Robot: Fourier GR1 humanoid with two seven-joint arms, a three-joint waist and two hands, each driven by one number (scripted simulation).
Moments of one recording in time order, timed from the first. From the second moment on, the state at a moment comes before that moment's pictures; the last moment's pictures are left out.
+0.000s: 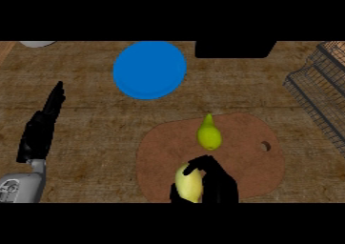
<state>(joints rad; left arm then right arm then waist) -0.15 0.29 0.03 -1.44 -0.14 0.11 0.06 0.03 -0.01 0.80 -1.76 1.08 -0.53 1.02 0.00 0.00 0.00</state>
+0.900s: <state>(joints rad) -0.19 0.28 0.00 -1.46 -0.15 0.10 0.06 -0.64 -0.12 -0.05 -1.36 1.38 -0.42 1.16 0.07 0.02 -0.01</state>
